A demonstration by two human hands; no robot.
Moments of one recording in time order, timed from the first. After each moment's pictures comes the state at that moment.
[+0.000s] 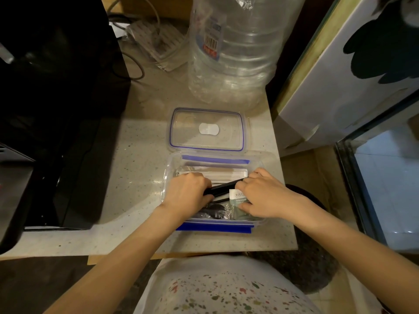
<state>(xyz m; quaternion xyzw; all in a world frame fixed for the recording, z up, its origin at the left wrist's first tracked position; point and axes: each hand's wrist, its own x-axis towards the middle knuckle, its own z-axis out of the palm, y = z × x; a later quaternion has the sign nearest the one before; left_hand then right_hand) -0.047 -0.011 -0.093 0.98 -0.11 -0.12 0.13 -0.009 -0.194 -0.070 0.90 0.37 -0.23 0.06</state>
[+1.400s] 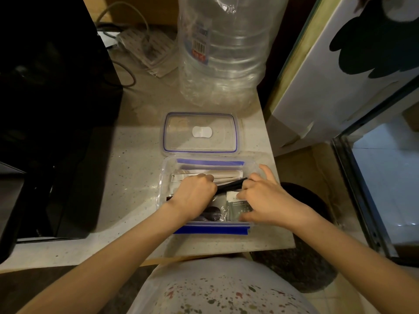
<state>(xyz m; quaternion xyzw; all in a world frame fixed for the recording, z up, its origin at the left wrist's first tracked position) -0.035 -0.032 -0.091 0.97 -0.23 -0.12 0.00 -0.025 -0.208 -0.063 0.91 0.35 -0.20 0.08</state>
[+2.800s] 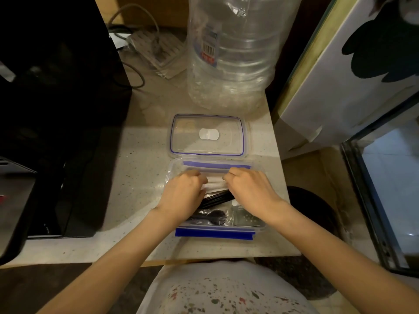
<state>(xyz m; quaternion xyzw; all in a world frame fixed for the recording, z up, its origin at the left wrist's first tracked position) -0.044 -0.006 -0.084 0.98 -0.07 -0.06 0.16 -0.007 -0.167 -0.085 0.94 0.32 -0.08 0.01</state>
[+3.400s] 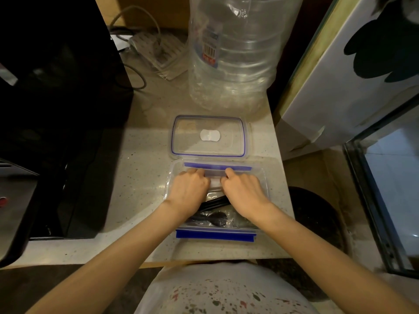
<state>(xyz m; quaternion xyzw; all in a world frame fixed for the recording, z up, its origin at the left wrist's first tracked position) -0.029 -0.016 -0.094 0.99 -0.13 -0.11 -0.03 -0.010 -0.148 -0.078 0.94 0.29 -0.15 0.06</state>
